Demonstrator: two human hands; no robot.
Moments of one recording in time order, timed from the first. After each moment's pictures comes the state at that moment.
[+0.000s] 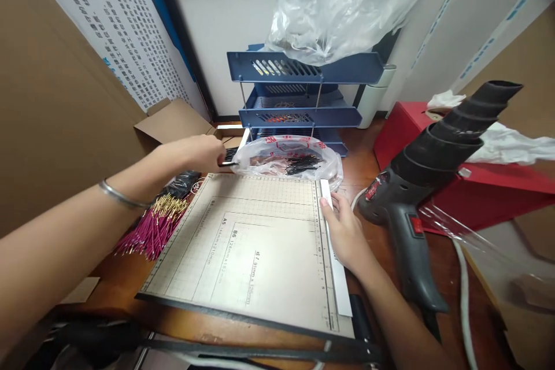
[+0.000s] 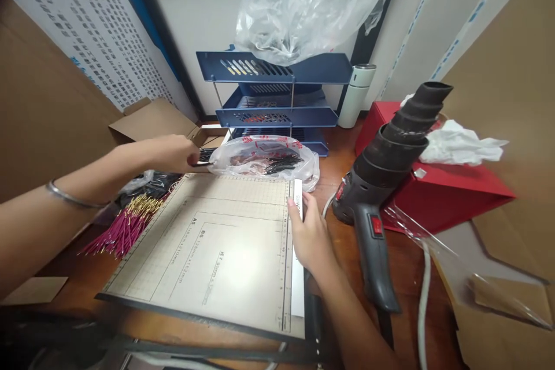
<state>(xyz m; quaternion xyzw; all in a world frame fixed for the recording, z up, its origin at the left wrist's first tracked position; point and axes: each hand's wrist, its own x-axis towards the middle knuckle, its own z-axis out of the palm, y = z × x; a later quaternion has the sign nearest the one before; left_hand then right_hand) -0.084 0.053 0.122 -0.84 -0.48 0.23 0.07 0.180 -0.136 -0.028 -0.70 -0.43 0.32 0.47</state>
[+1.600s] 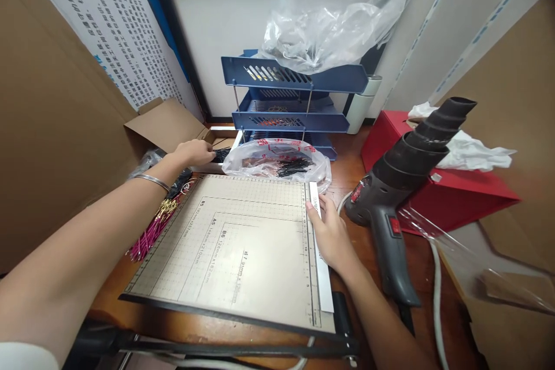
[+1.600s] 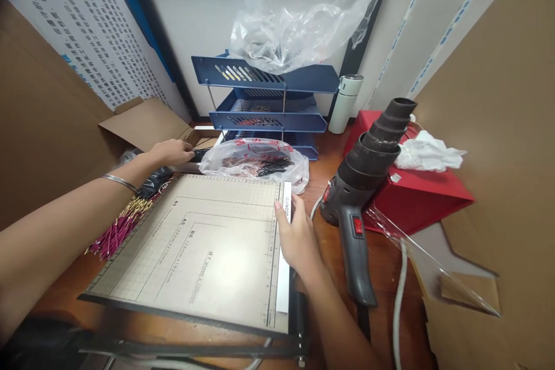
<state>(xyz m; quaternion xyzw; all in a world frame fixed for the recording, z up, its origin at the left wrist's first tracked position) -0.123 0.135 0.055 -0.75 -0.64 0.12 0.01 0.184 -0.135 -0.031 -0.70 -0.44 0.34 0.45</state>
